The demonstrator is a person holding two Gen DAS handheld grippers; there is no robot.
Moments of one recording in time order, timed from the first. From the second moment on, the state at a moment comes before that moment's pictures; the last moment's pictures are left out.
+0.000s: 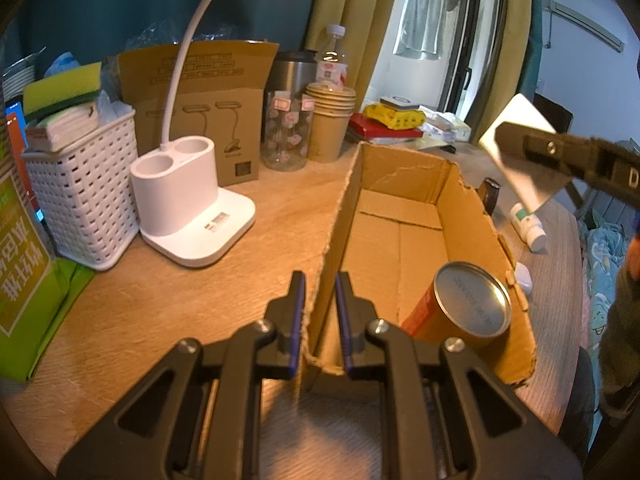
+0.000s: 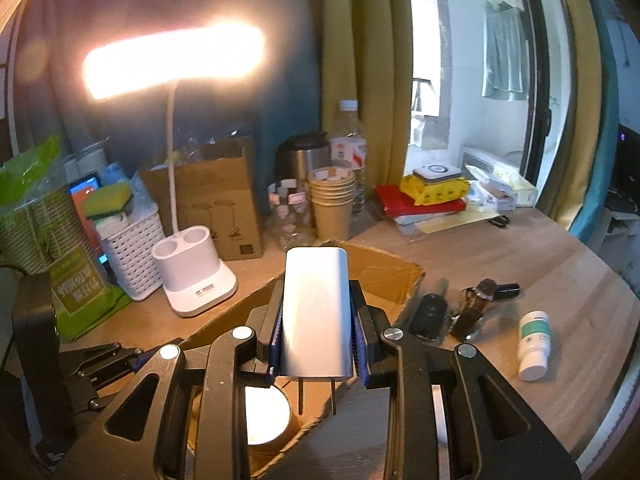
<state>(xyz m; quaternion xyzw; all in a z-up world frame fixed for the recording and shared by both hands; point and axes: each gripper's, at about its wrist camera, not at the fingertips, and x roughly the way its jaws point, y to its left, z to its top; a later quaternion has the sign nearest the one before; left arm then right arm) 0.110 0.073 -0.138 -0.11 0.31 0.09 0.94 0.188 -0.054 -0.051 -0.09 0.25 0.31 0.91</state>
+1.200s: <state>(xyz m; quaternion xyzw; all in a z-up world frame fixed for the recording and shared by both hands) 0.109 0.070 -0.134 -0.11 0.31 0.09 0.94 0.219 -0.031 -0.099 -0.13 0.31 0.30 0.89</state>
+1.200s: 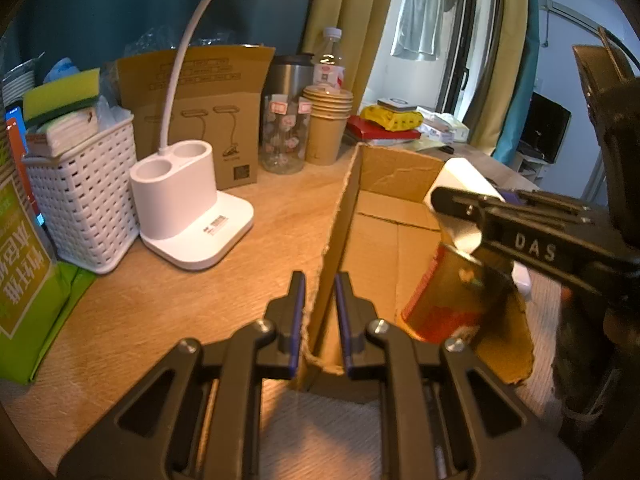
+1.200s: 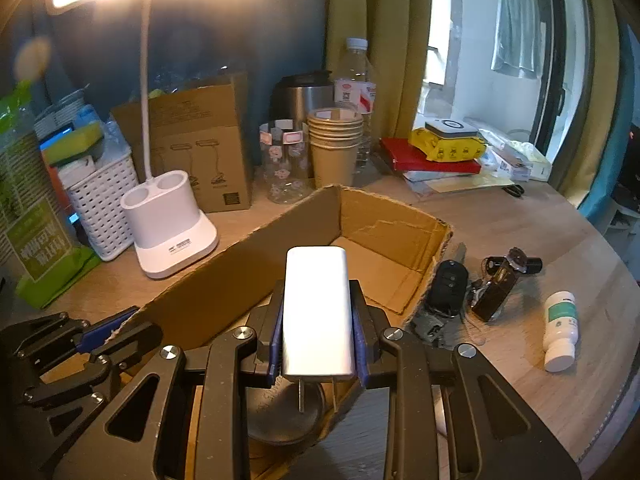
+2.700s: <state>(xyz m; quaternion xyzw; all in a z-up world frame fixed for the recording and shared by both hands) 0.111 0.067 -0.138 -0.11 0.31 0.09 0.94 0.208 -0.082 -0.068 -0.10 0.28 0.26 0.92</state>
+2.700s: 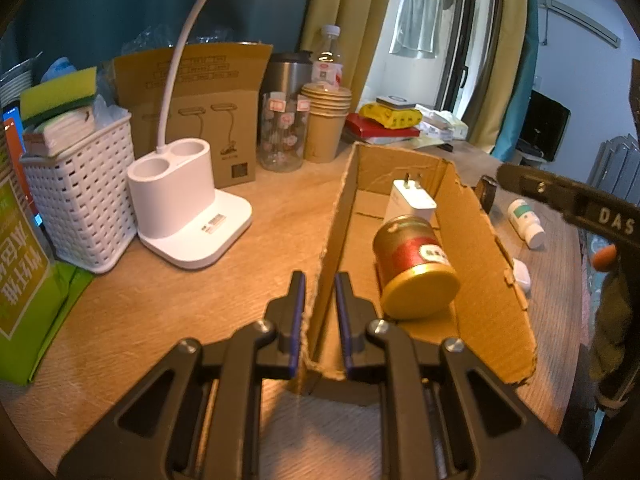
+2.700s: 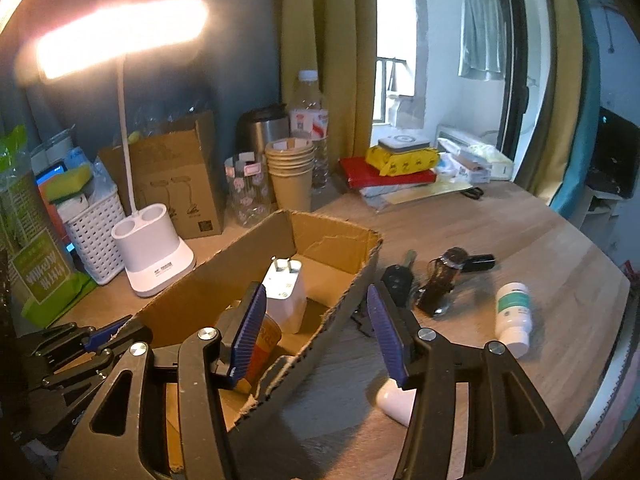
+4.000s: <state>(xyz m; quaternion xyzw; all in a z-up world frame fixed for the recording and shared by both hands) 0.112 0.068 -0.138 -0.10 0.31 0.09 0.94 0.225 -0.141 -0.107 -0.07 0.31 0.20 0.93</state>
